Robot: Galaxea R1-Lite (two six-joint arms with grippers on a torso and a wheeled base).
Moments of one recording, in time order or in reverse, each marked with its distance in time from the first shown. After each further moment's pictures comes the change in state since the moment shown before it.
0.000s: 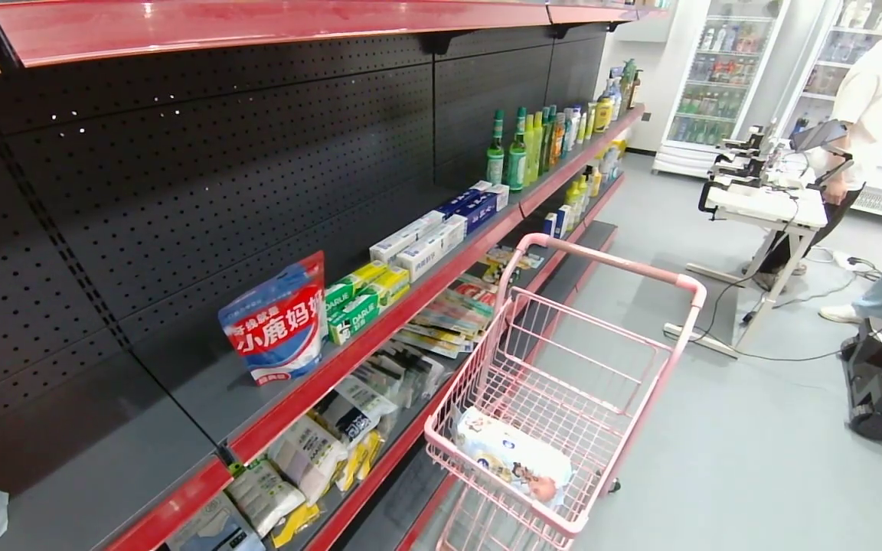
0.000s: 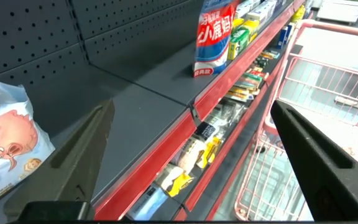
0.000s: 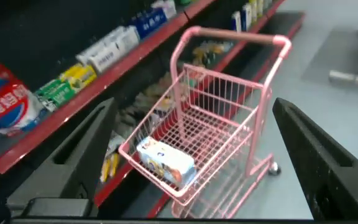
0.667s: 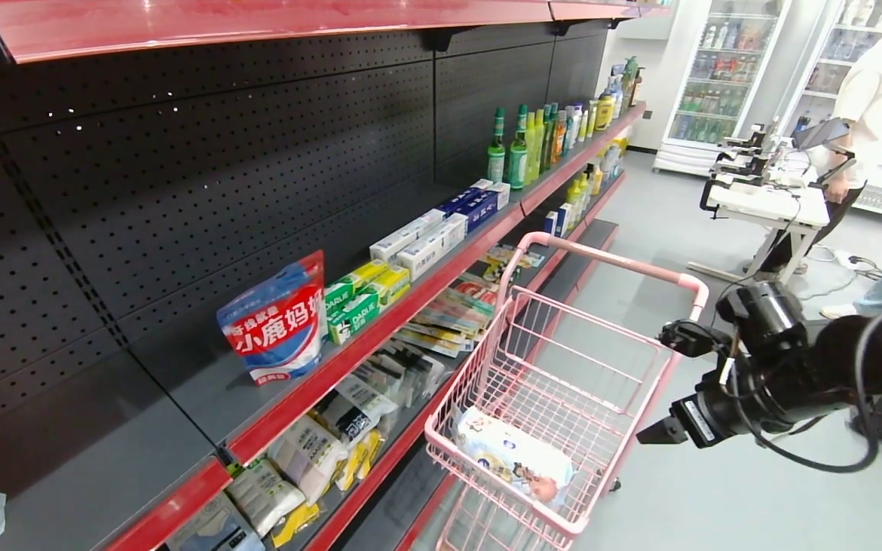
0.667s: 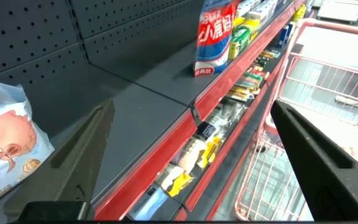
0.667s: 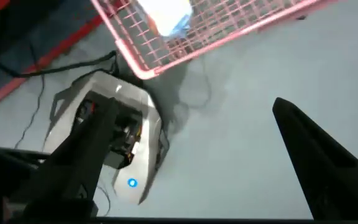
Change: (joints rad) left arm 0.000 0.000 0.000 0.000 0.000 0.000; right arm 0.050 1.311 -0.486 0.210 0.176 -0.503
